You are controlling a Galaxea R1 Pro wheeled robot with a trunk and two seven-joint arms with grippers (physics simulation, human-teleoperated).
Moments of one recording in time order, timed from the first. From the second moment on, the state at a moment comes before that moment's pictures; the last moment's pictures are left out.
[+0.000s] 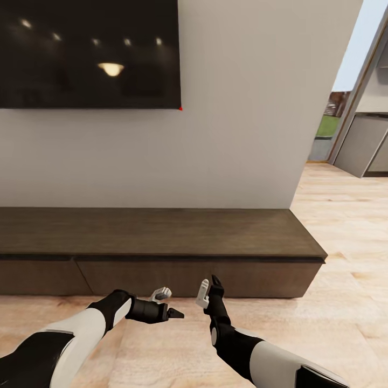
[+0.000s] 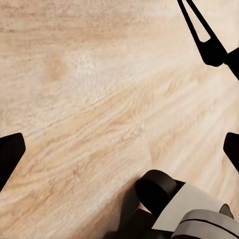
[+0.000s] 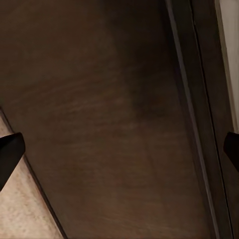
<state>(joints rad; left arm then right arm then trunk) -0.89 0.00 -0.08 -0.06 0.02 0.52 -0.88 -0.73 0.17 1.20 -0.26 0.18 0.16 -0.51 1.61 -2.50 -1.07</state>
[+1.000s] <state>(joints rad) -0.89 0.00 -0.08 -0.03 0.02 0.52 -0.88 -0.73 0.17 1.26 -0.26 0.18 0.33 -0.42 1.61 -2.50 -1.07</state>
